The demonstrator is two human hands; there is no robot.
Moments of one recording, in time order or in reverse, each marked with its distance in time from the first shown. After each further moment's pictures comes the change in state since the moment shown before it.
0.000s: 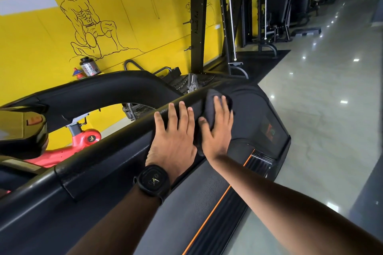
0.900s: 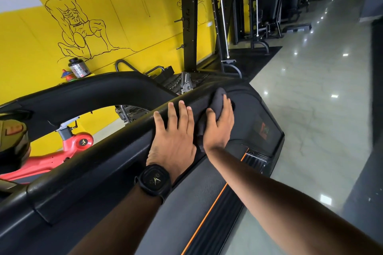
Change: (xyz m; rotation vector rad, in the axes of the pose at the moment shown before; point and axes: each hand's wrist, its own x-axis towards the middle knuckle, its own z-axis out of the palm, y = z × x) left_hand 0.028 0.016 0.002 0.013 -0.006 0.038; right_hand 0.028 0.011 0.000 0.134 0.116 0.345
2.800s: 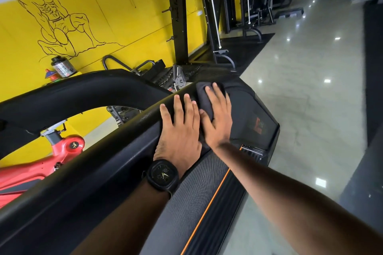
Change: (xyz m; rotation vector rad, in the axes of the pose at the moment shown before) left_hand 0.061 0.041 0.015 0.021 0.036 0.061; right_hand 0.066 0.039 -0.018 -0.186 -0.091 -0.602
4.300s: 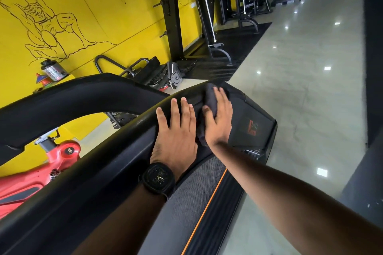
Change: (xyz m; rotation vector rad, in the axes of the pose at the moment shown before) left_hand 0.066 0.034 0.011 0.012 -0.043 0.051; right_hand 0.031 0.075 -0.006 0.057 0.055 0.402
